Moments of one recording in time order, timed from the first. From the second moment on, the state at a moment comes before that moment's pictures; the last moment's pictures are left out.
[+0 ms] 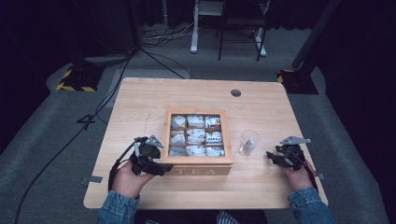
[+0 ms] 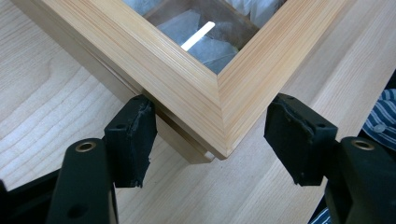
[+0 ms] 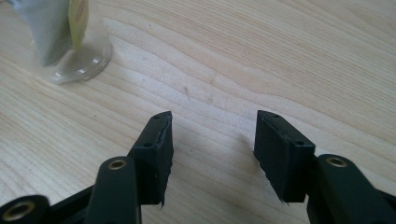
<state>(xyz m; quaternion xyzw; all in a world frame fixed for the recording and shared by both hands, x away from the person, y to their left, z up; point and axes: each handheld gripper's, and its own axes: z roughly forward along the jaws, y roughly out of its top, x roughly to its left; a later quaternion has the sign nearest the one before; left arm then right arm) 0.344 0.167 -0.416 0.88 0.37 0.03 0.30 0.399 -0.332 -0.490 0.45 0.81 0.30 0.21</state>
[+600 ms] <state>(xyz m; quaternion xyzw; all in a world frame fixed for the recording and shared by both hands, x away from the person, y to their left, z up) 0.334 0.200 -0.393 0.84 0.40 0.07 0.35 0.403 -0.327 -0.489 0.45 0.82 0.30 0.21</state>
